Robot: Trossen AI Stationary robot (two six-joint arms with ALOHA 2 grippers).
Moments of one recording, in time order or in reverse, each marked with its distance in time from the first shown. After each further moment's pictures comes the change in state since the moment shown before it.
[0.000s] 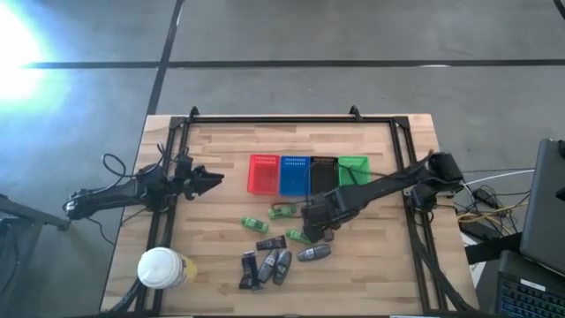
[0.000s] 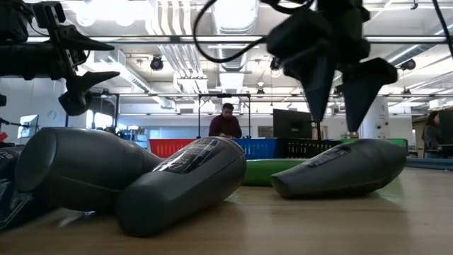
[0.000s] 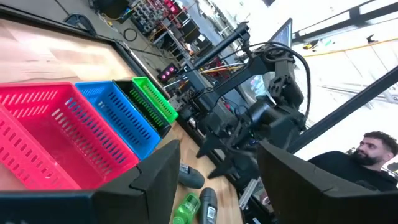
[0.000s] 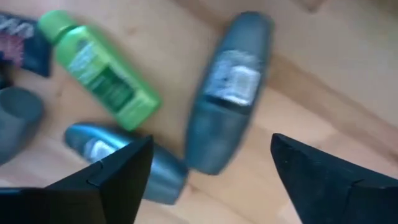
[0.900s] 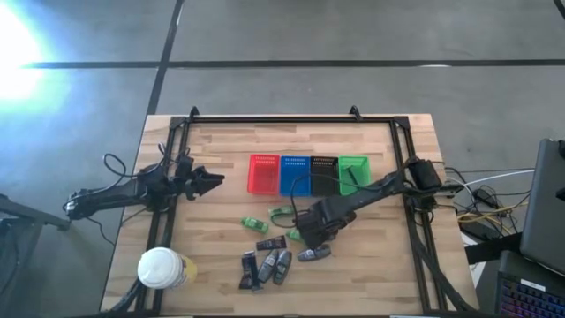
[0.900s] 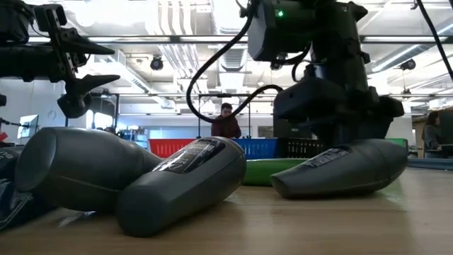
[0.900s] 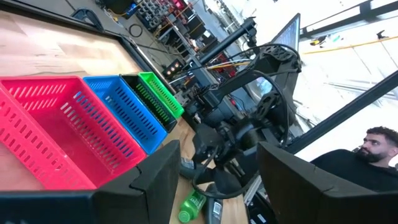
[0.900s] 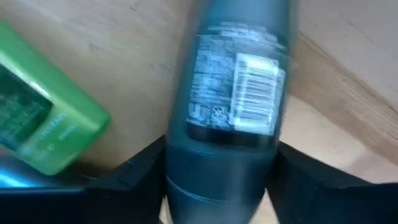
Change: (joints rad) left arm 0.000 0.006 0.000 -0.029 -0.003 0.000; right arm 0.015 0.161 -0.026 0.012 -0.038 -0.039
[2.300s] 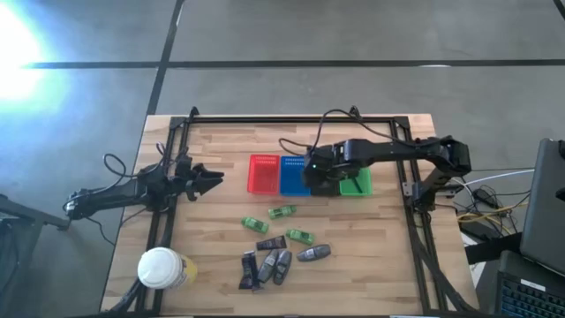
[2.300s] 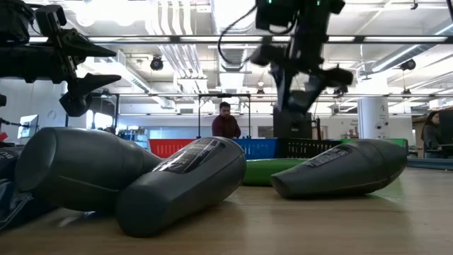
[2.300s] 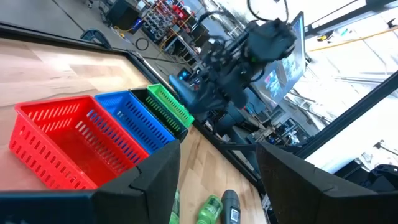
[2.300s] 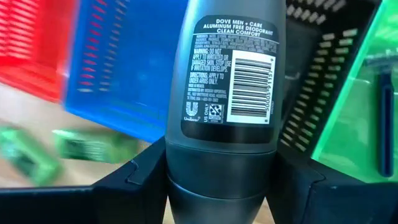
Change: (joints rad) left arm 0.000 0.003 0.000 0.003 -0.041 0.098; right arm -0.383 -0.303 -0.002 -0.002 0.178 -0.045
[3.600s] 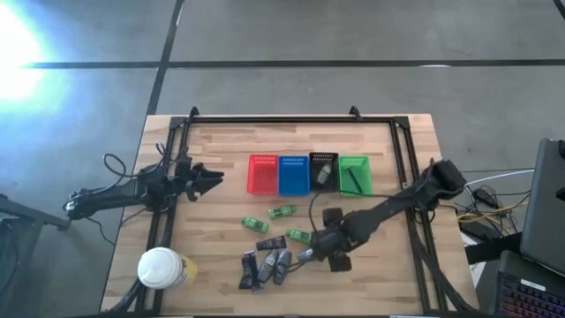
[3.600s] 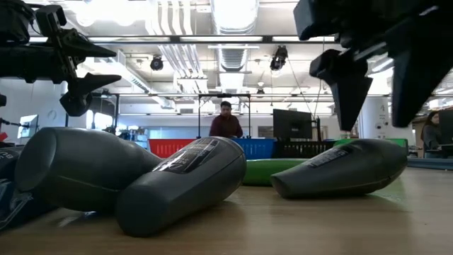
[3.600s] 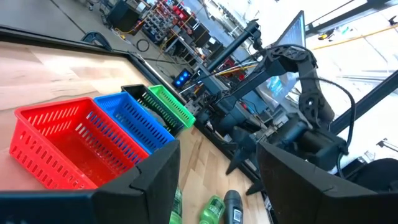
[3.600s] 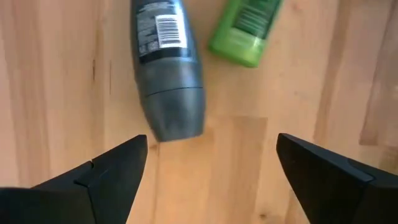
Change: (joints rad) left arm 0.000 0.002 0.000 -0.001 -0.004 0.011; right arm 0.599 0.157 0.004 0.061 -0.012 -0.830
